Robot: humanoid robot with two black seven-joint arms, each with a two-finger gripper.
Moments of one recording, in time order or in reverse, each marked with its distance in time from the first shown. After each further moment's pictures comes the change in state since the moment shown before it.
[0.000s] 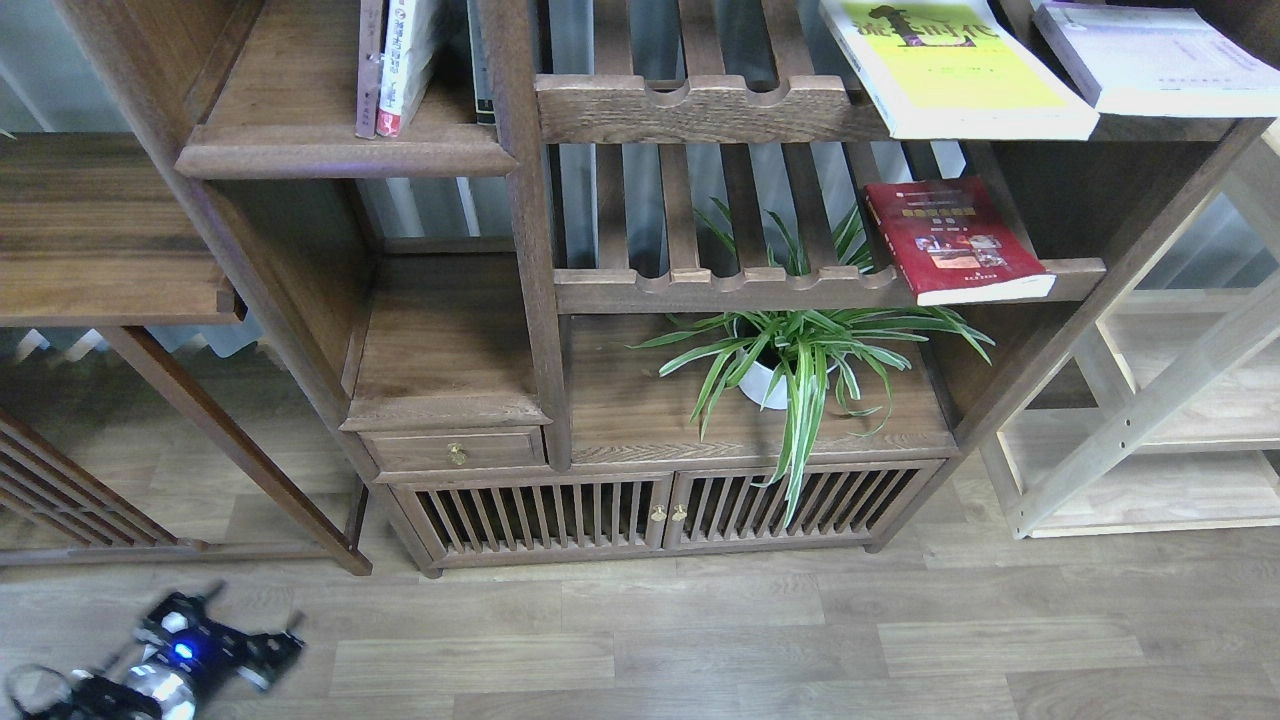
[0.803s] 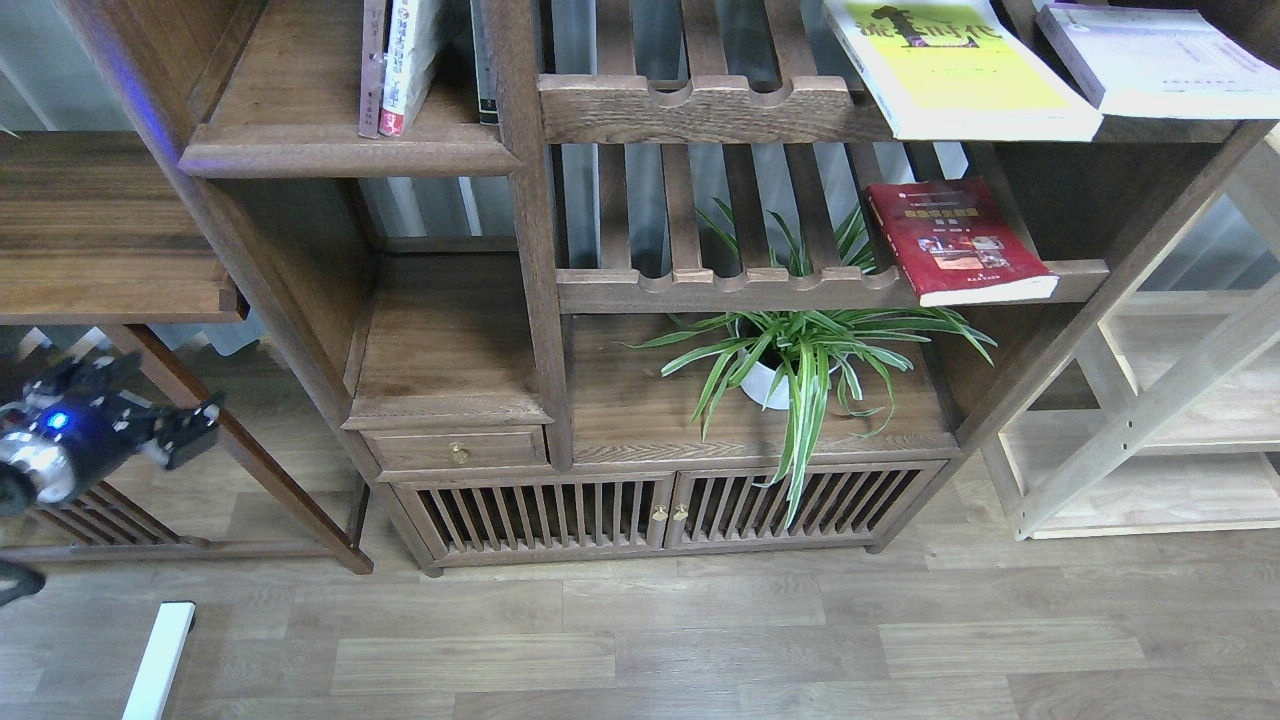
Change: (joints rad) left arm -0.354 0.186 -0.101 -0.062 0.130 -0.262 0.000; right arm 0.267 -0.136 0.003 0.201 -0.364 -0.022 0.000
